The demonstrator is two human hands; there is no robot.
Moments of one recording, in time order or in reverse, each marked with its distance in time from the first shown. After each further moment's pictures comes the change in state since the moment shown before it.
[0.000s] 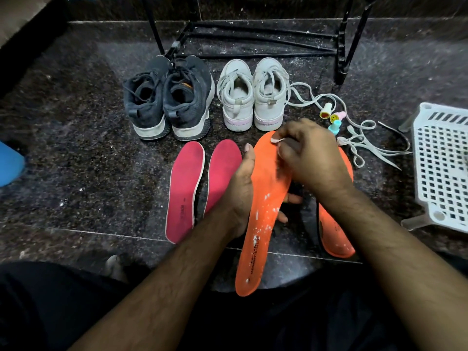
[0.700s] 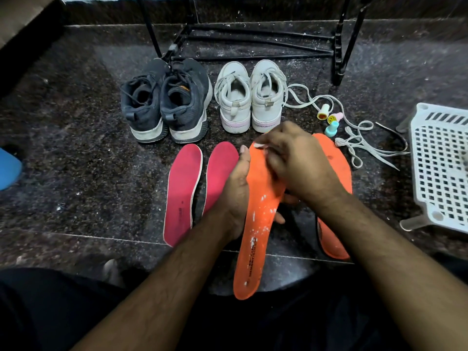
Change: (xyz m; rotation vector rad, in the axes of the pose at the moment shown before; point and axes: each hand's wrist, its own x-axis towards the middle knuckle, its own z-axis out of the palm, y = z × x) left_hand -0.003 0.004 0.002 -0.029 0.001 -0.001; right_hand -0.003 -0.010 0.007 -0.026 -0.086 -0.133
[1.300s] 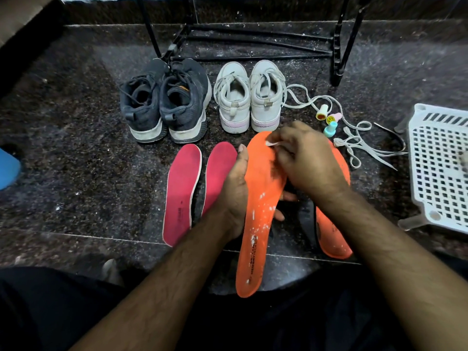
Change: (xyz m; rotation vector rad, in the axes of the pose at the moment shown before) left_hand 0.001 0.002 0.001 0.023 0.086 0.038; right_hand 0.000 0.014 -0.003 0.000 0.080 0.068
